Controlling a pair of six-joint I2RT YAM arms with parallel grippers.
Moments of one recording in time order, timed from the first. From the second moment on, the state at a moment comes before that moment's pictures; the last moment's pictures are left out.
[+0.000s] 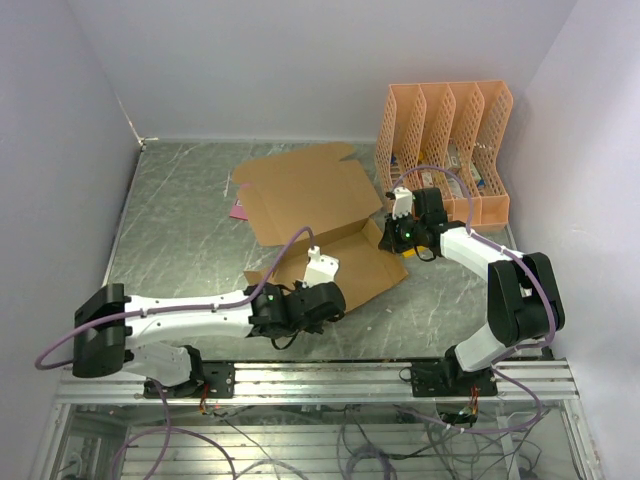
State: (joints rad) left arm -1.33 1.30 0.93 -0.59 -0.45 -0.80; right arm 0.24 1.57 0.87 -0.17 -0.40 -0.06
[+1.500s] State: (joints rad) left arm -1.26 0.67 0.68 -0.80 -0.64 -1.18; right arm 0.19 1.57 0.86 -0.15 -0.40 -0.03
